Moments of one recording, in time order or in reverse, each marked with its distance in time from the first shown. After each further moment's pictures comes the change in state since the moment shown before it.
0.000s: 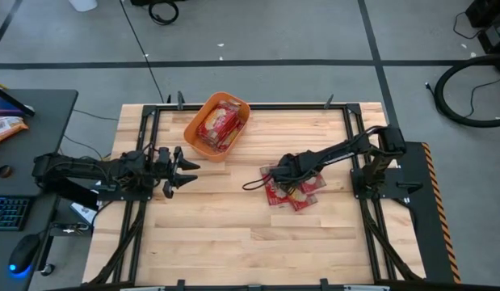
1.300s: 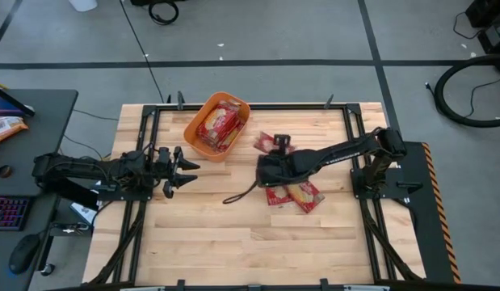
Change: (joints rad) left arm 0.000 0.000 0.000 -0.001 -0.006 0.003; right arm 0.098 0.006 0.395 -0.034 0.497 -0.747
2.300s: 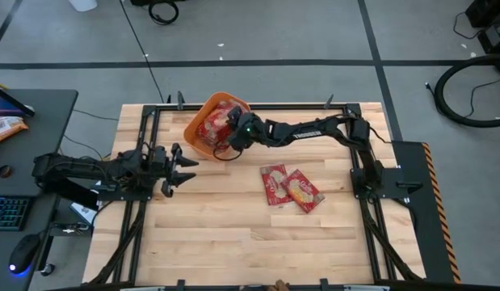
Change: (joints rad) left arm 0.000 0.000 0.000 0.096 -0.012 0.105; right arm -0.410 0.302 0.017 1.106 -0.449 -1.349
